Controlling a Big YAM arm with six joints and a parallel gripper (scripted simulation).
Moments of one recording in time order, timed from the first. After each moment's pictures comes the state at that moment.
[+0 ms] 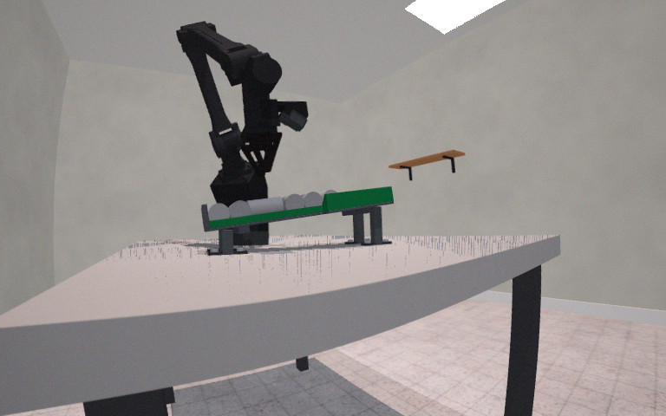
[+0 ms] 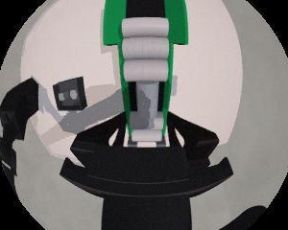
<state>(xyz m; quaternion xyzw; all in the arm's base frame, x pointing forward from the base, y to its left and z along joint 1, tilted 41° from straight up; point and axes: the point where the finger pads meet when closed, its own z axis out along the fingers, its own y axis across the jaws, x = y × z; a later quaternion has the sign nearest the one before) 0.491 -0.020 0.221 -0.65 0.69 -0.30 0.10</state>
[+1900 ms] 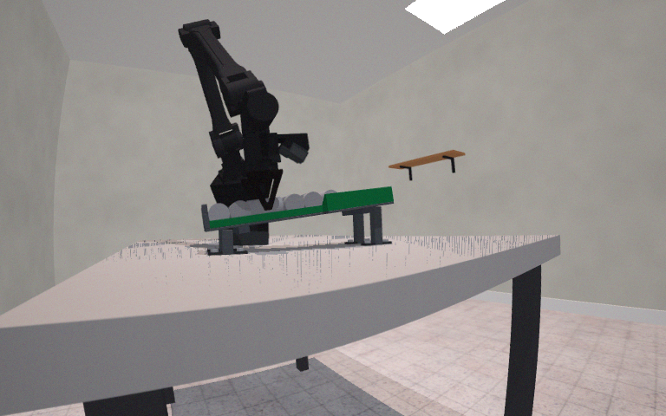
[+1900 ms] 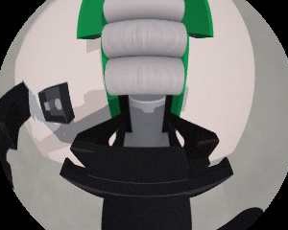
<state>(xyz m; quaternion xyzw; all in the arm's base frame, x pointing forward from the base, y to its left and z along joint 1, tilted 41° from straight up) 0.530 -0.048 0.166 -0.66 0.68 -0.30 0.10</state>
